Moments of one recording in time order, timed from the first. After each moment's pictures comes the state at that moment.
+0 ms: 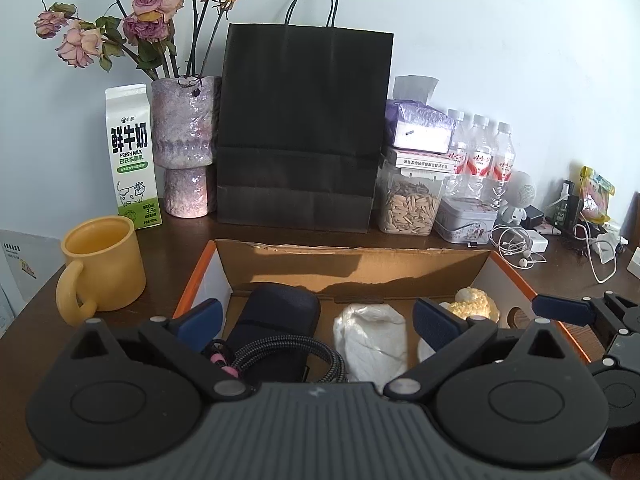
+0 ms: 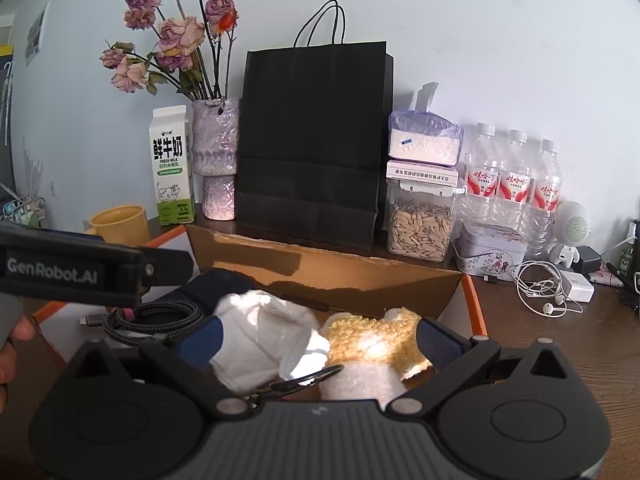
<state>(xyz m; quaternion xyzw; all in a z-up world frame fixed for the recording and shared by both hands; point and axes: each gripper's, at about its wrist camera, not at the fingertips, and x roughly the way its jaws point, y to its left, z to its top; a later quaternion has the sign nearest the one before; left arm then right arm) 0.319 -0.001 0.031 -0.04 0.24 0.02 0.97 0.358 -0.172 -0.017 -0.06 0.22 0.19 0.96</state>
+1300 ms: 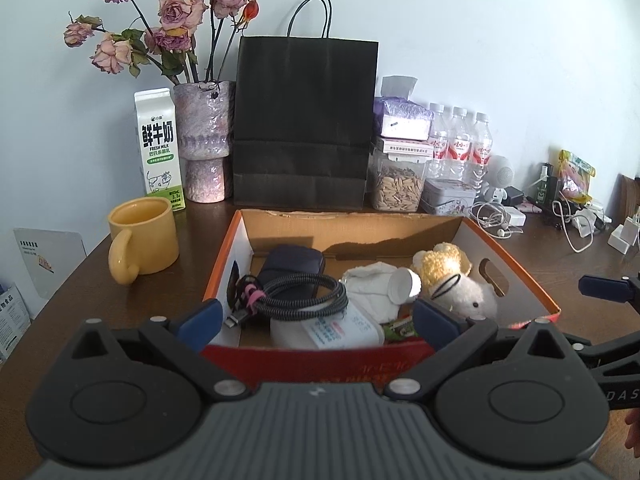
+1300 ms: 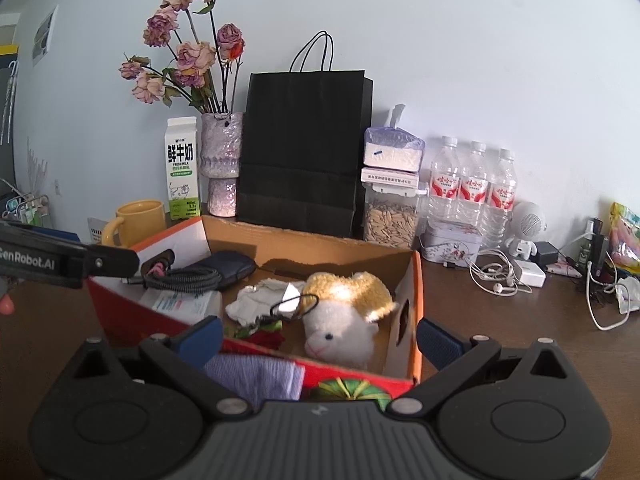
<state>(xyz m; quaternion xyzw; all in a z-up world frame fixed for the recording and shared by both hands) 0.224 -0.001 0.038 -0.03 0.25 0.02 0.97 0.255 -0.226 -0.006 -0.07 0.21 0.17 0.96</state>
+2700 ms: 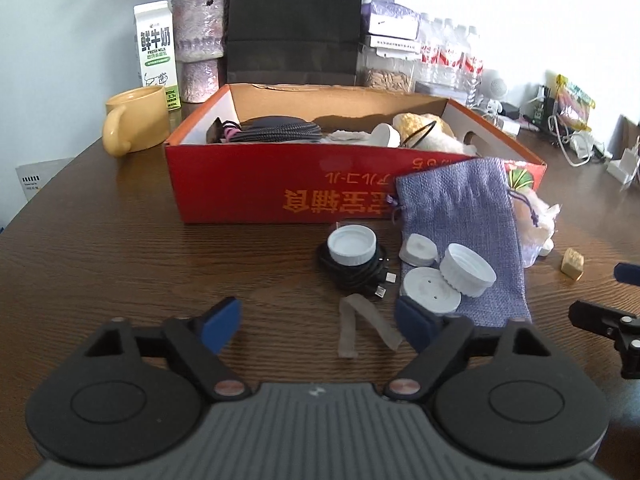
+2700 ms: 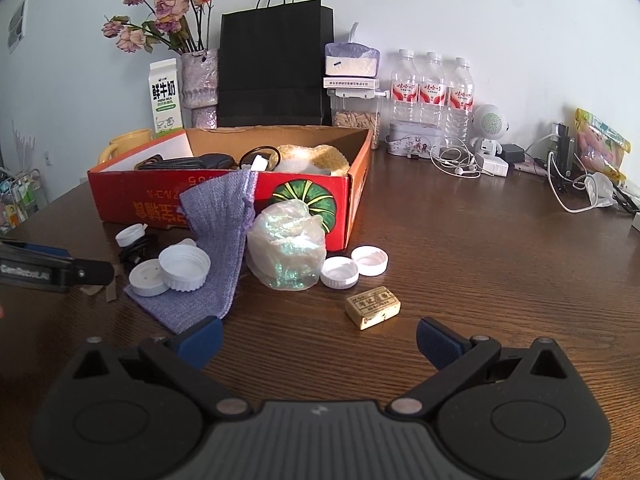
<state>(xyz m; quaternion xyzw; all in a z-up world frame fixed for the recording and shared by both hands) 0.173 -0.037 -0.040 -0.03 0.34 0.02 0.94 0.191 -0.288 -0.065 -0.04 0.29 0.15 0.94</state>
